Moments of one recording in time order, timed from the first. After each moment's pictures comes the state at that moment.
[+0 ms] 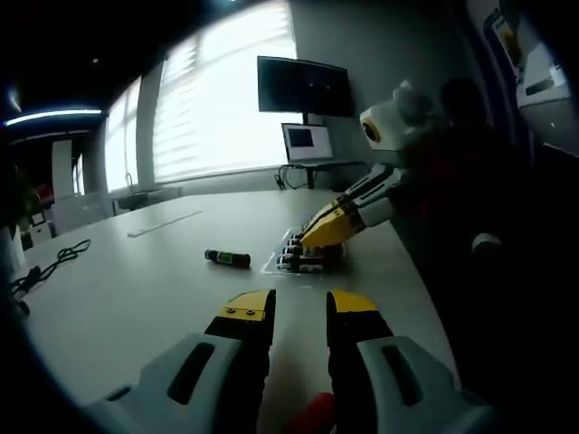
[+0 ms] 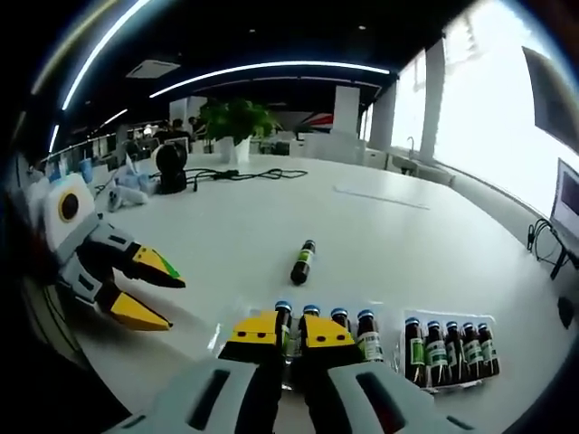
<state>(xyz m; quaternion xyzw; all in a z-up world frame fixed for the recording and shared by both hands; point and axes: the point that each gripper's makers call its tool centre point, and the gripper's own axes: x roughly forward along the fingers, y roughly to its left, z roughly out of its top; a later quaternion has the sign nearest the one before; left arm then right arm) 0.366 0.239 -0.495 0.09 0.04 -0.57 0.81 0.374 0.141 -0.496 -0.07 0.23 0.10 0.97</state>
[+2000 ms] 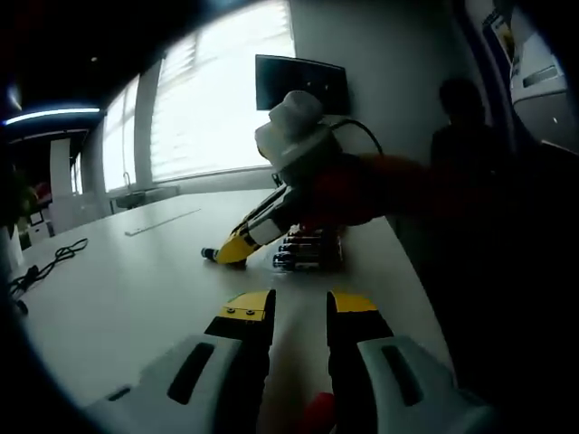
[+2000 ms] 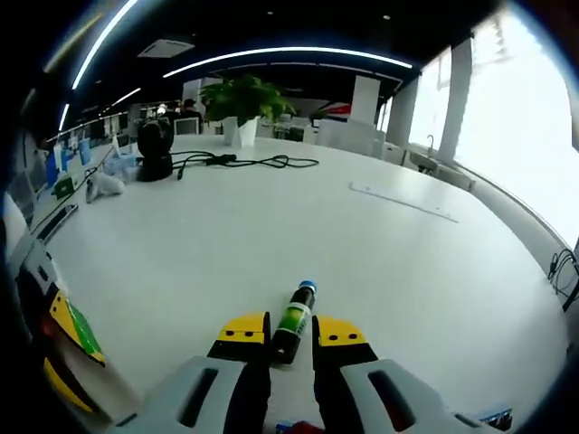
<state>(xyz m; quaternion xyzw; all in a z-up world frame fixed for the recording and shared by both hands) 0.363 0.238 -0.498 0.09 0.05 -0.58 0.81 0.484 0.153 -0.521 -0.10 0.26 0.13 0.95</state>
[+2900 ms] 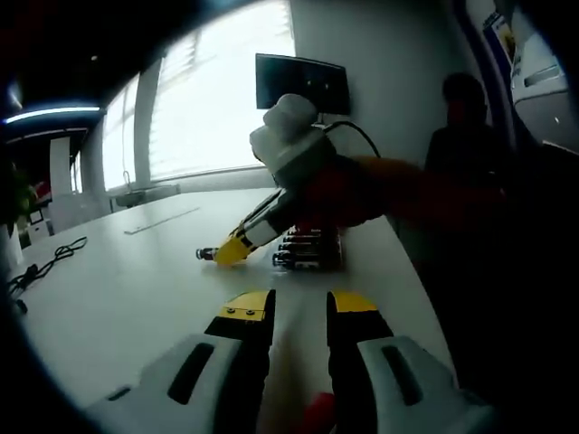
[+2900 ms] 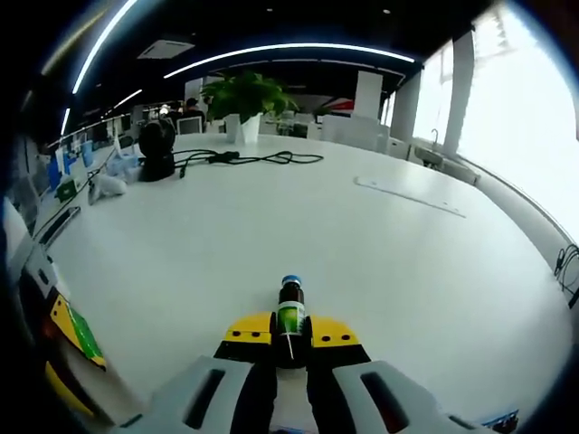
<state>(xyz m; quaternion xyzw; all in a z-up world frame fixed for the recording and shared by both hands) 0.363 0.237 -0.499 0.09 0.05 -0.58 0.81 0.484 0.154 -0.521 -0.09 0.27 0.14 0.95</state>
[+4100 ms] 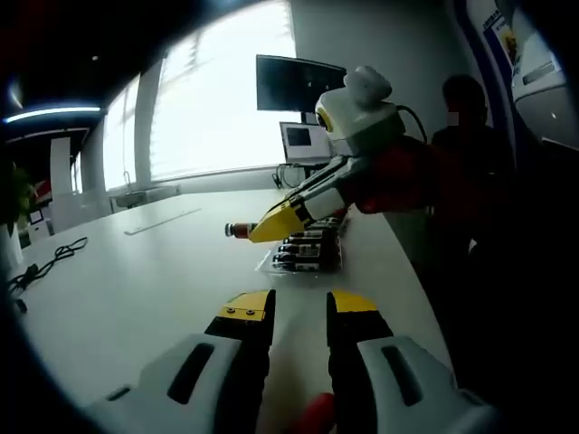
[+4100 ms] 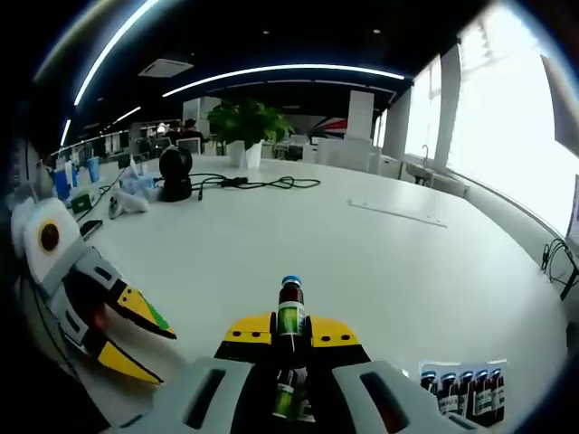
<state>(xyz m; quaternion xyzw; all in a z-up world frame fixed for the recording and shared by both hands) 0.363 0.237 -0.498 0.08 0.05 -0.58 0.81 0.417 0.159 -0.485 -0.08 0.22 0.13 0.96</state>
